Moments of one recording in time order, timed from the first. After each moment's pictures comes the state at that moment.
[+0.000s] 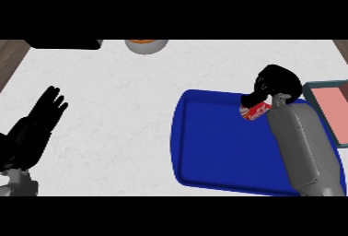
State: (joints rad) left arm -0.06 0.21 0.20 -1.64 0.21 -0.12 0.28; right arm -0.64 -0.16 -0.09 -1.13 1.08 0.35 0.62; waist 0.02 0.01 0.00
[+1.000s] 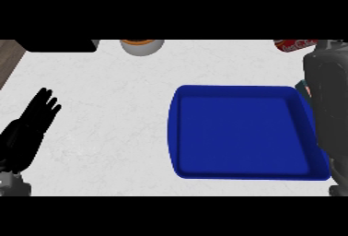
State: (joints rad) left arm -0.04 0.22 0.23 -1.65 0.22 -0.13 0.30; right arm -0.98 -0.30 -0.11 -1.35 1.26 0.33 0.90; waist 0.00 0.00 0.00
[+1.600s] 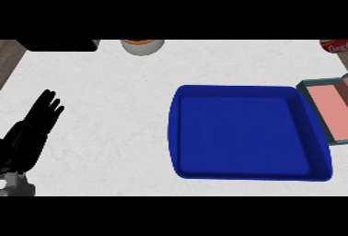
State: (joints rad) left arm -0.04 0.21 0.23 -1.63 0.20 -0.13 0.26; right arm -0.90 -0.47 -0.22 -1.30 1.25 0.30 0.81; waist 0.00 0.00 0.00
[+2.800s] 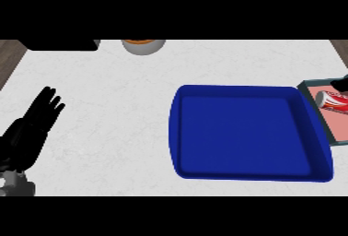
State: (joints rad) left arm -0.05 0.20 0.23 -1.67 0.20 -0.12 0.31; right arm -0.70 -0.52 -0.43 -0.85 1.03 0.01 0.50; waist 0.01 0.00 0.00
